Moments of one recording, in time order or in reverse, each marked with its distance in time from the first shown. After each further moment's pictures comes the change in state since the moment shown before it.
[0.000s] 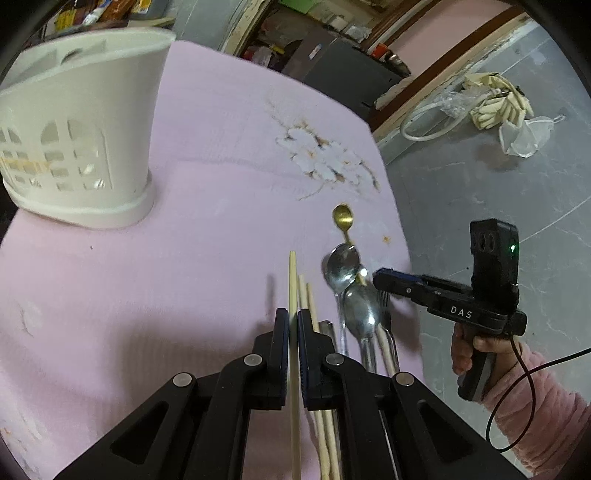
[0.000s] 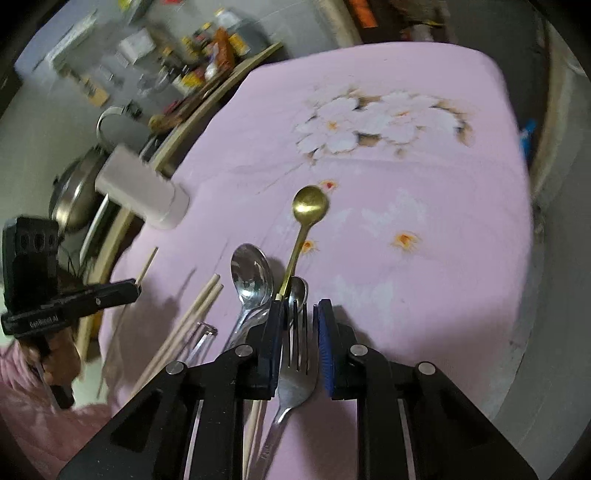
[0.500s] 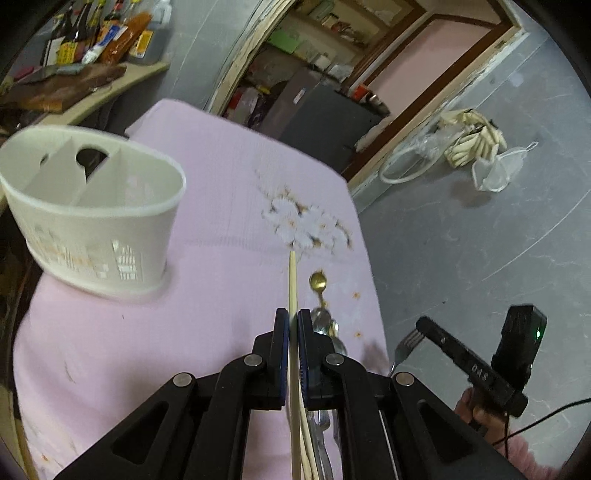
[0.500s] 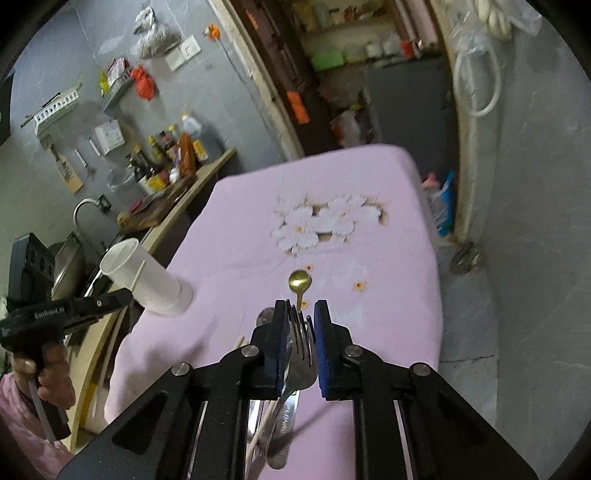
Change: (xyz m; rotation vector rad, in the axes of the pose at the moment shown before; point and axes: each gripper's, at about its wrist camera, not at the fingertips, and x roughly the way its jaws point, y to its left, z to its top) left arm -0.066 0.002 0.035 0.020 -0.152 -0.068; right arm -0.105 0.058 -0.039 0.125 -0.415 -0.240
